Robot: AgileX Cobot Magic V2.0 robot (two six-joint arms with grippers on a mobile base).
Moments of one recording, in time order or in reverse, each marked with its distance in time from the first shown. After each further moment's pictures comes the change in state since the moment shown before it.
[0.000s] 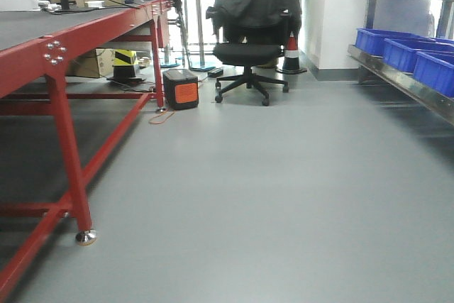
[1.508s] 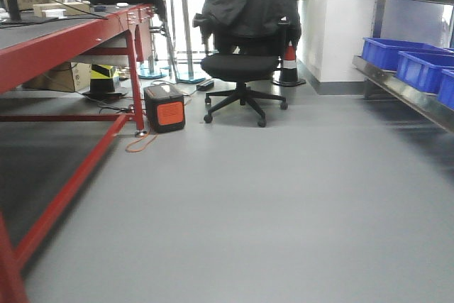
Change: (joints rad) left arm 0.000 0.000 0.000 0.000 0.000 -0.002; right arm 0.000 0.000 0.000 0.000 0.000 0.000
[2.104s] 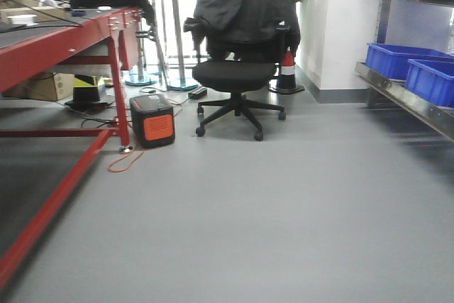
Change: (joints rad) left arm 0.000 0.000 0.000 0.000 0.000 0.000; right arm 0.000 0.000 0.000 0.000 0.000 0.000
